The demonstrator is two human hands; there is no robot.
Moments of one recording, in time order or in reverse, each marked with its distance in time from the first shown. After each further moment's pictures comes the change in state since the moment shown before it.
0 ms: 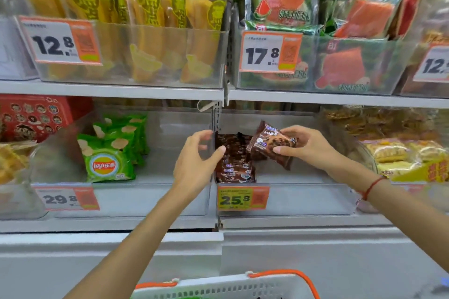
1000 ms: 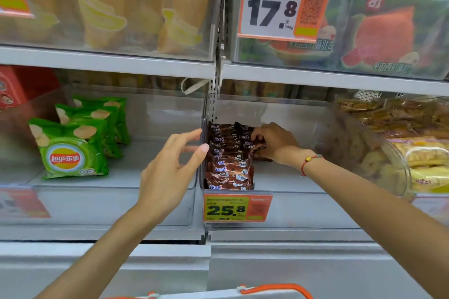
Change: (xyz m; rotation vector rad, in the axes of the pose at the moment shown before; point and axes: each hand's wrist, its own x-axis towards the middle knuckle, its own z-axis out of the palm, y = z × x) left_hand 0.006 -0.038 0.008 0.162 0.000 0.027; right_hand 0.105 0.082 0.061 -0.890 -0.183 -0.188
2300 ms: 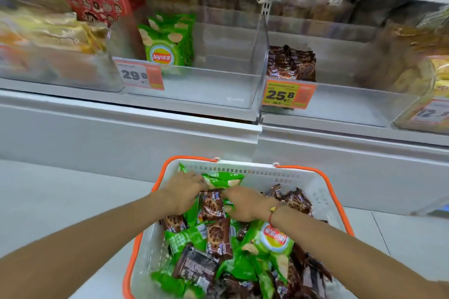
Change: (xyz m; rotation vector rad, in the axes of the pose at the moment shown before) left_hand -0.223 -0.135 -0.053 0.952 -0.965 0.192; right_hand -0.263 -0.243 0.131 0.047 -0.764 -0.281
